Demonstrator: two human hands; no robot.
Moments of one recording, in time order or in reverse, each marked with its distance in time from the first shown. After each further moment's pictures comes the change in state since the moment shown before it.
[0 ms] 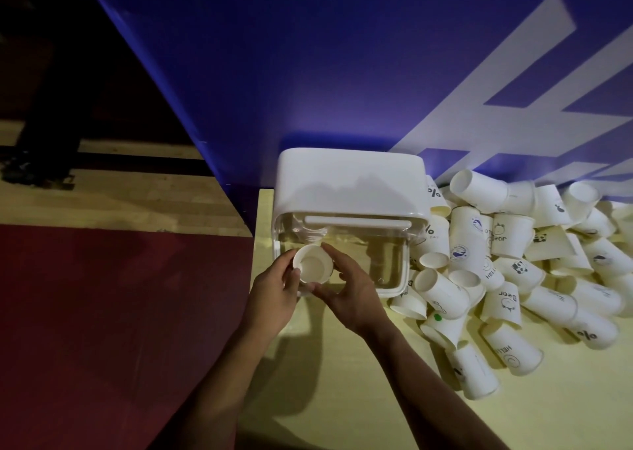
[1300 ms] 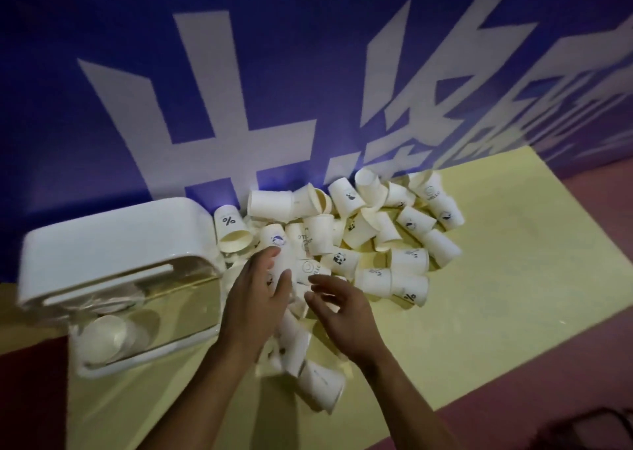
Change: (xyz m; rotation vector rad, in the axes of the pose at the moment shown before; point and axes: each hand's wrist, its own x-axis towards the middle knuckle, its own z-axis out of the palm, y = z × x) left_hand -0.032 0.226 0.220 0.210 -0.117 0.355; right_hand -0.114 0.118 -0.259 0.283 0.370 0.176
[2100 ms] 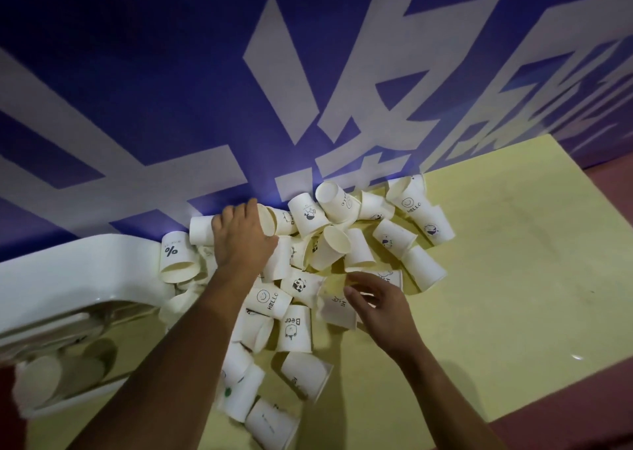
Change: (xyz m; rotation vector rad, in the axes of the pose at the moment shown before) left_hand 0.174 0.057 0.098 0.849 0.072 -0.058; right_hand 0.079 0.079 -0.153 0.055 0.039 0.109
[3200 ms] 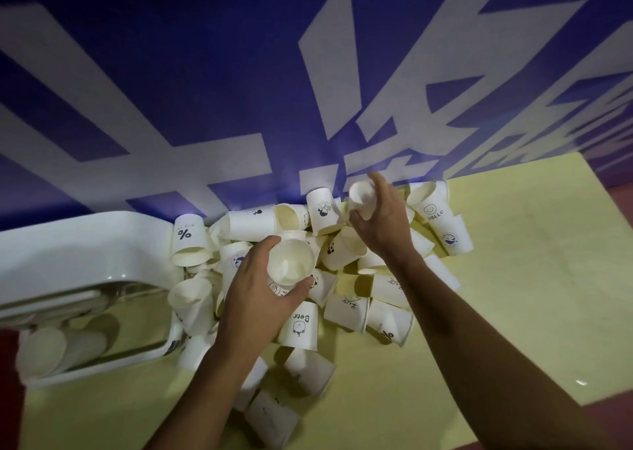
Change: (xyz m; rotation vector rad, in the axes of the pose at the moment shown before) left_hand -0.114 -0.010 -0.038 -0.812 -0.044 -0.107; right_hand 0.149 -0.058 0.020 -0.517 0.192 -0.326
